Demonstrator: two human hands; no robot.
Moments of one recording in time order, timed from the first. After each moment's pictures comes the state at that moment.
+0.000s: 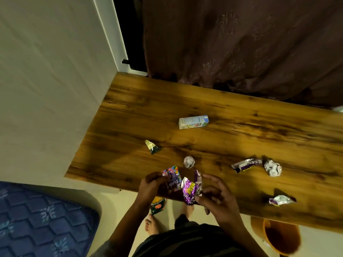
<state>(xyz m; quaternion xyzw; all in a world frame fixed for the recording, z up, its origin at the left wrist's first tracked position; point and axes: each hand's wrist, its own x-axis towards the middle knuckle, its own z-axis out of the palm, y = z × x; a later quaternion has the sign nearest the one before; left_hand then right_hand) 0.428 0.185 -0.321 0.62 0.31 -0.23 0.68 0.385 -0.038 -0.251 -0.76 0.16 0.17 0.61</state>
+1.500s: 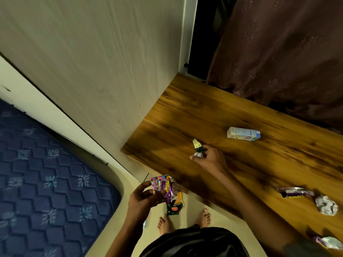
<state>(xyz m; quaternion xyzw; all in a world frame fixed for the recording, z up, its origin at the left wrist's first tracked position) 0.309 0.299 -0.298 0.57 0.38 -0.07 0.72 0.522 0.117 -0.309 -0.94 0.01 0.25 0.25</state>
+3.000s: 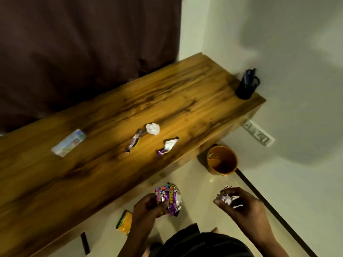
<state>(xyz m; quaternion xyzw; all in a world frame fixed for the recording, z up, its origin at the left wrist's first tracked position) 0.271 -0.047 -0.286 0.71 0.04 -0.39 0.59 0.084 -0.258 -0.249 -0.78 0.40 -0.11 0.47</state>
